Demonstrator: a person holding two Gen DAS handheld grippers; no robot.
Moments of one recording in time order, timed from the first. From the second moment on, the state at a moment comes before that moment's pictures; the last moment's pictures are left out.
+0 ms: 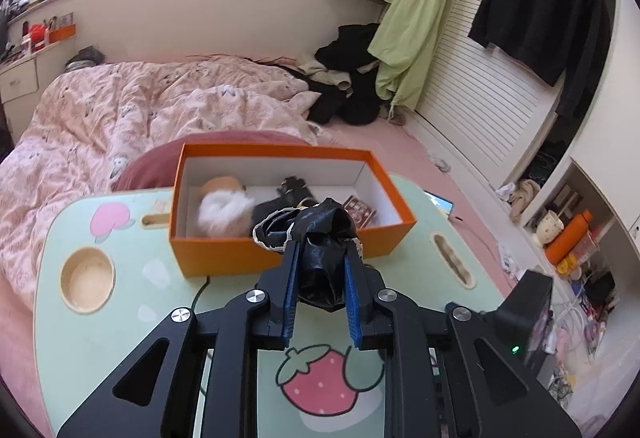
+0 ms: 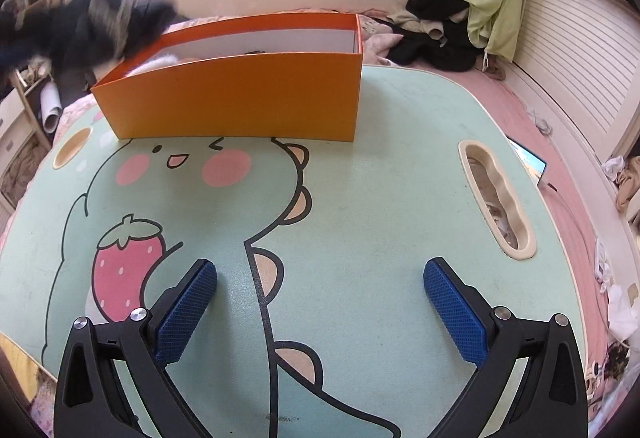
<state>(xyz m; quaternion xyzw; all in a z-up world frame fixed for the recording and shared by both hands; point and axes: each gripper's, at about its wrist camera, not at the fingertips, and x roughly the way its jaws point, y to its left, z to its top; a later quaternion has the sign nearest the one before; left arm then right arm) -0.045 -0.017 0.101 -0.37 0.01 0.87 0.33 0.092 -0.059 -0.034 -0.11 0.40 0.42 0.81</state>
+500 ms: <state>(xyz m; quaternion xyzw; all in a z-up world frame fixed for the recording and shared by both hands) 0.000 -0.056 0.014 -0.39 0.04 0.88 0.26 0.093 -0.057 -0.035 -0.11 0.40 0.41 0.81</state>
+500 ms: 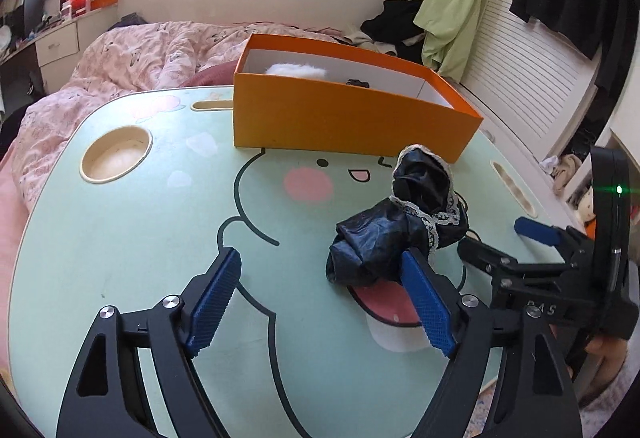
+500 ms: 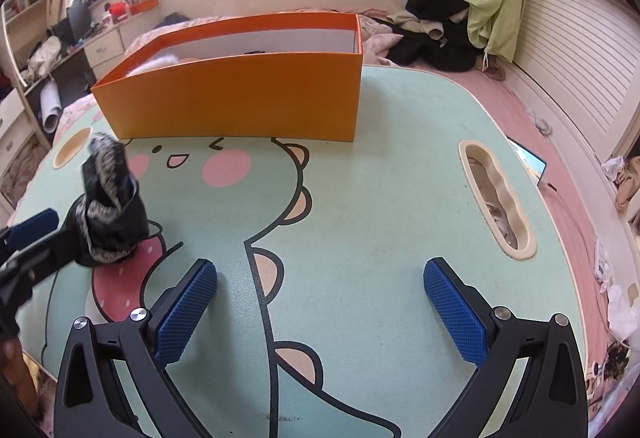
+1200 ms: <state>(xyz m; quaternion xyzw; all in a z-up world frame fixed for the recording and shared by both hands) 0.001 -0.030 -0.006 -0.41 0.13 0.87 0.24 0.096 -0.062 -0.021 -0.08 0.41 0.43 0.80</state>
